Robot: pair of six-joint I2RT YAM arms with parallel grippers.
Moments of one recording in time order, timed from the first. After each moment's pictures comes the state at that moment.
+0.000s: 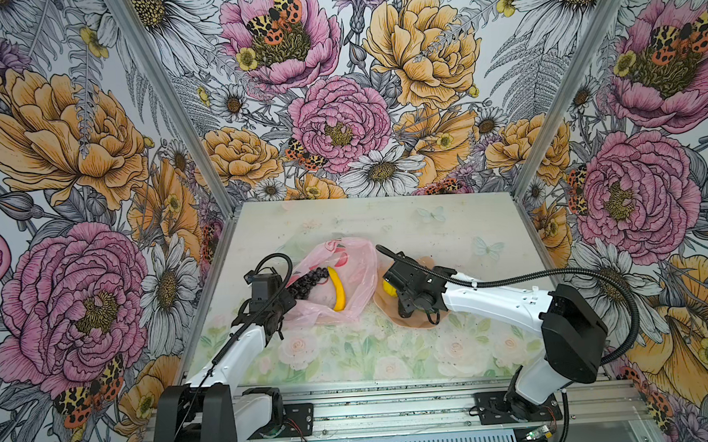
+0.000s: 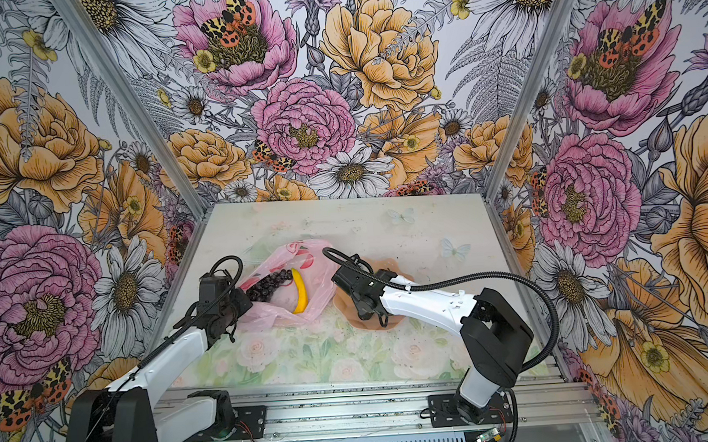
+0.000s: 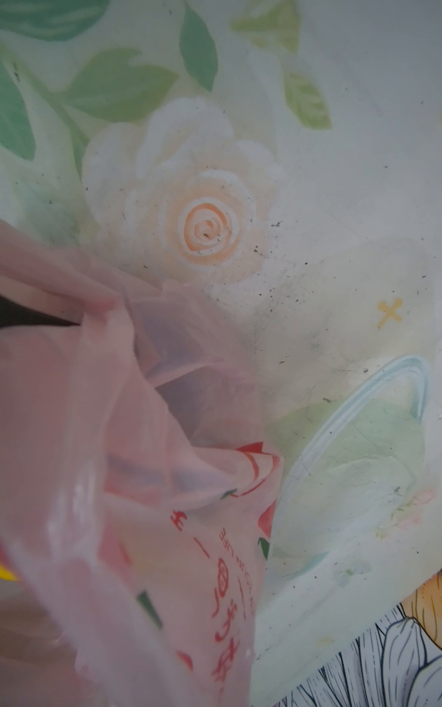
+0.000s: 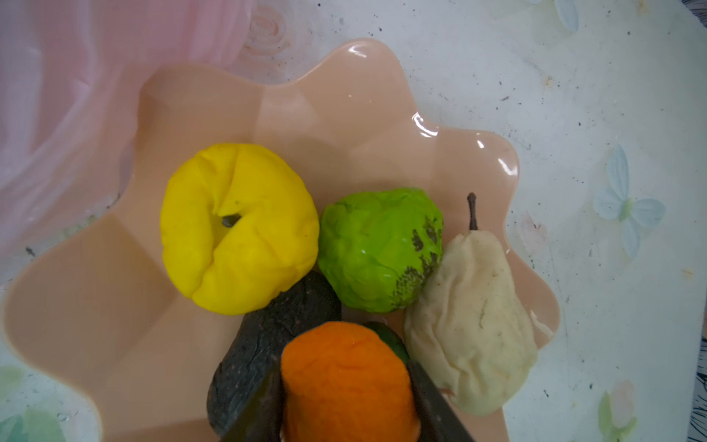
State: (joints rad) left arm -0.05 1.13 0.50 -0.19 -0.11 -0.65; right arm 0.85 1.63 1.14 -0.75 0.45 0.38
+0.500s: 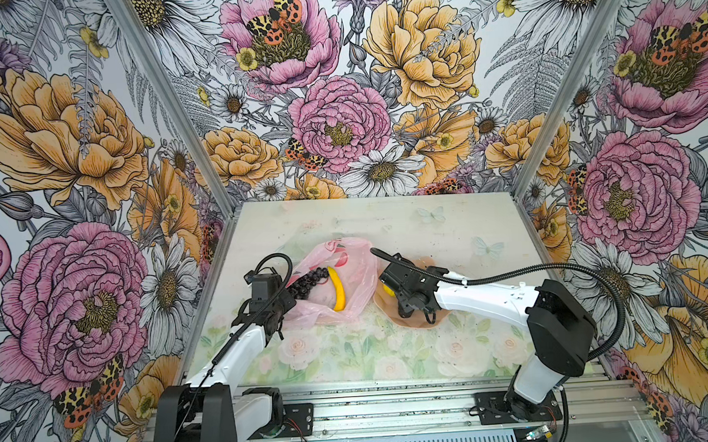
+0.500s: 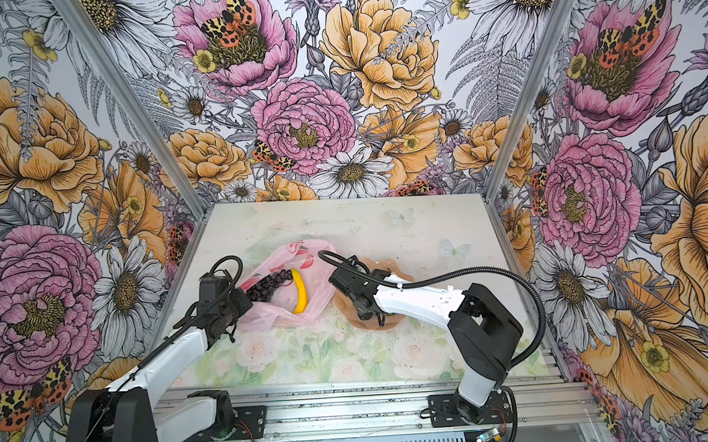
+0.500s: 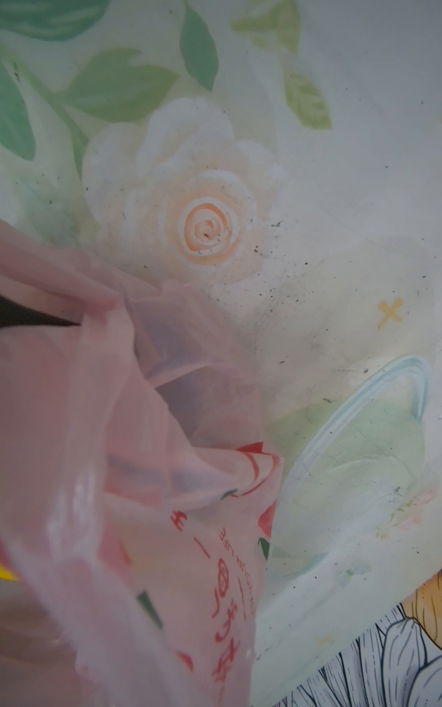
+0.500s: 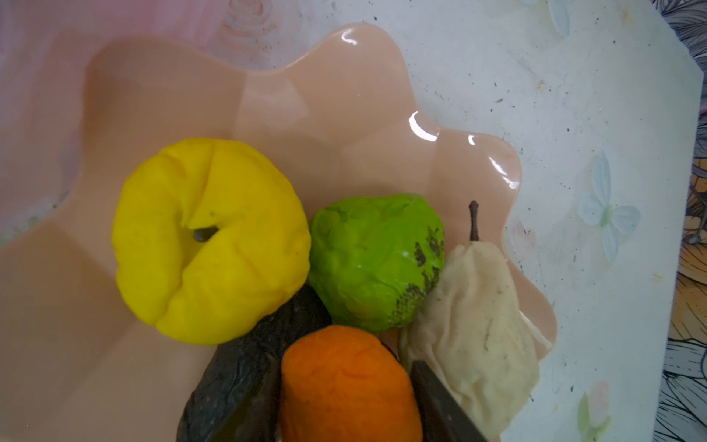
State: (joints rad) left arm -0.05 1.13 0.50 -0.19 -0.11 -0.65; right arm 0.85 1.68 1.16 -0.75 0.49 0.36
